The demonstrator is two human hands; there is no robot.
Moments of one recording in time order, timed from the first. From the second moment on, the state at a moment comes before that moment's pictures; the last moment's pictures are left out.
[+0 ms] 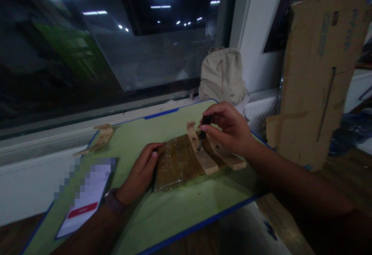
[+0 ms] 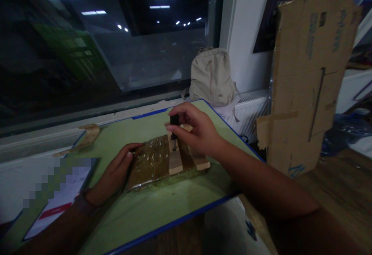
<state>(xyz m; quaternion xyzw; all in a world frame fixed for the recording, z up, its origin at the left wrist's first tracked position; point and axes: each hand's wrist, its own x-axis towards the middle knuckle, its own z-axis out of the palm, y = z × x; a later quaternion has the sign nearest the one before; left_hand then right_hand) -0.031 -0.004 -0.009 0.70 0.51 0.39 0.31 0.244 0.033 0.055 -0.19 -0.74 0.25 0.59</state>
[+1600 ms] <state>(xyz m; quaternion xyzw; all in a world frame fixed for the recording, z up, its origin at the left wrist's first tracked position) -0.029 -0.004 -0.007 0.73 0.48 0.40 0.28 0.254 0.033 0.063 -0.19 -0.81 0.17 0.53</state>
